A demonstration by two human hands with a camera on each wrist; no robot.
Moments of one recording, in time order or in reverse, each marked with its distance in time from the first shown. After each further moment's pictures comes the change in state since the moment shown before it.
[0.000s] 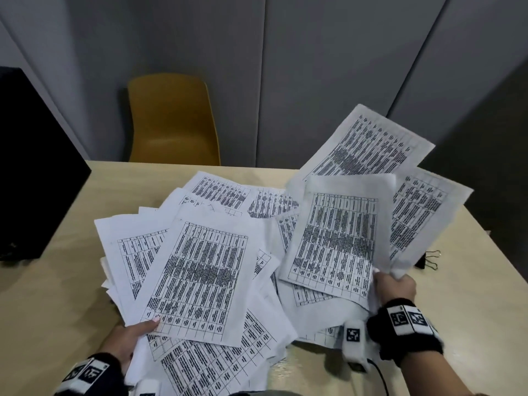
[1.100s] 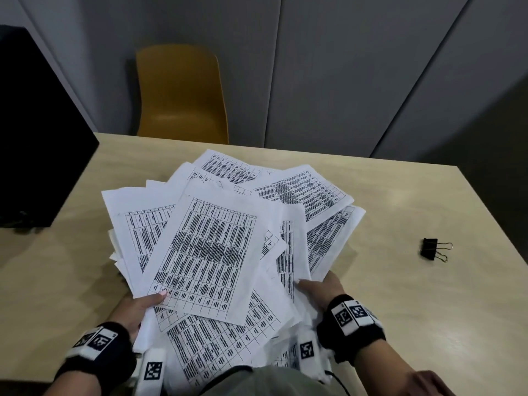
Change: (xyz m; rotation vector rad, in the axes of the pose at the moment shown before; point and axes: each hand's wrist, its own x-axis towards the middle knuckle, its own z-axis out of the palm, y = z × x) left_hand -0.001 -0.002 0.001 -0.074 -0.011 0.008; right_hand -0.067 0.040 0.078 -0.242 -0.537 0.042
